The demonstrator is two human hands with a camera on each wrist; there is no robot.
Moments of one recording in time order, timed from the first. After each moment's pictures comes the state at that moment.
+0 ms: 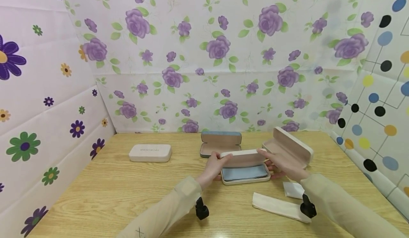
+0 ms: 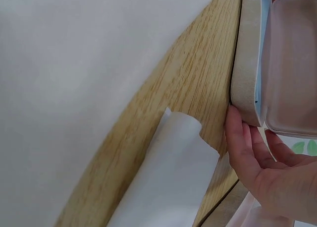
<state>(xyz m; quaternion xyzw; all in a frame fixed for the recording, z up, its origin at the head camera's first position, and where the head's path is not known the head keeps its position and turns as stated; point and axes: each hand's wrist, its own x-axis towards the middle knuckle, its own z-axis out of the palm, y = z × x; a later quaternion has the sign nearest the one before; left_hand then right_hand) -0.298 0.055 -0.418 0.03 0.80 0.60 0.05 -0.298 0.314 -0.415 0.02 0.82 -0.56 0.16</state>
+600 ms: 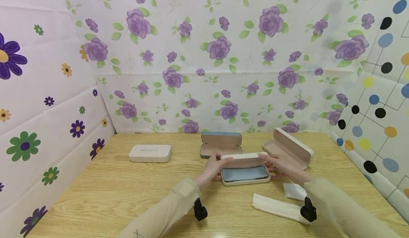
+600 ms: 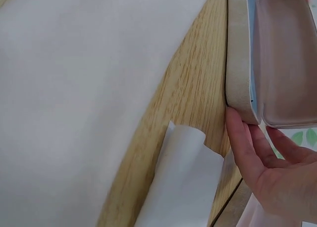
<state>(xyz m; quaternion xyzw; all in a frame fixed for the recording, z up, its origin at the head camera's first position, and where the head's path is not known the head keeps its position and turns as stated) -0.300 0.051 -0.421 0.04 0.78 0.62 0.06 -0.300 0.320 -0.418 0.00 0.81 -0.56 0.17</state>
